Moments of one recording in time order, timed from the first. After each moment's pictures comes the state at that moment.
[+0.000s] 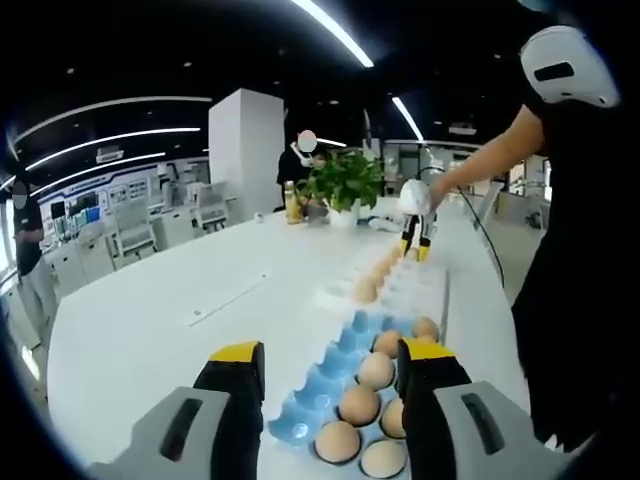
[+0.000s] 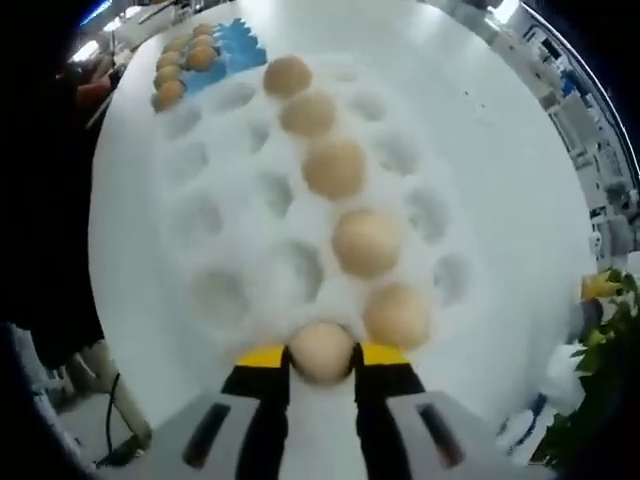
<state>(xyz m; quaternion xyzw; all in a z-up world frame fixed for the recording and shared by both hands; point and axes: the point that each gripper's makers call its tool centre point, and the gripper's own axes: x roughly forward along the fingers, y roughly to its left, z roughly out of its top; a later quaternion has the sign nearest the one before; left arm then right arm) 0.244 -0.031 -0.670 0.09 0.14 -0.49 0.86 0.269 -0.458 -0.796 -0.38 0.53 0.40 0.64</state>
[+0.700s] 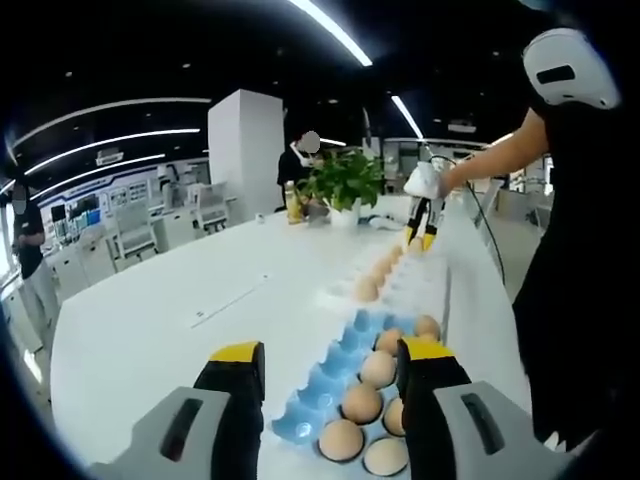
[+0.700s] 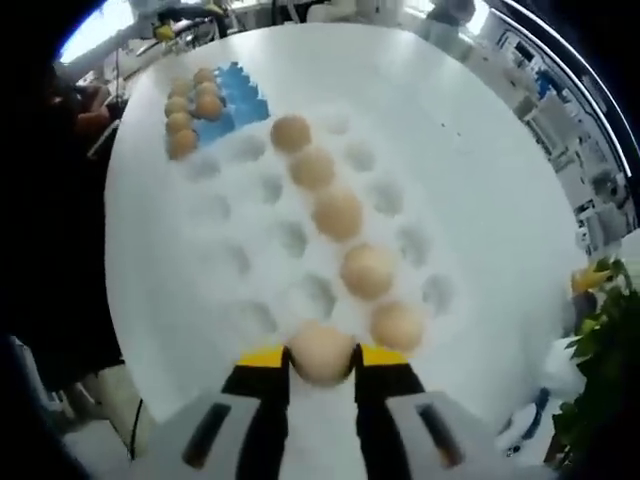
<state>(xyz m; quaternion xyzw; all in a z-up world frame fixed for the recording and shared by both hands) 0.245 -0.029 -0.669 0.10 0.14 -0.49 0.86 0.259 -0.428 -0.761 -0.35 0.49 0.41 0.68</state>
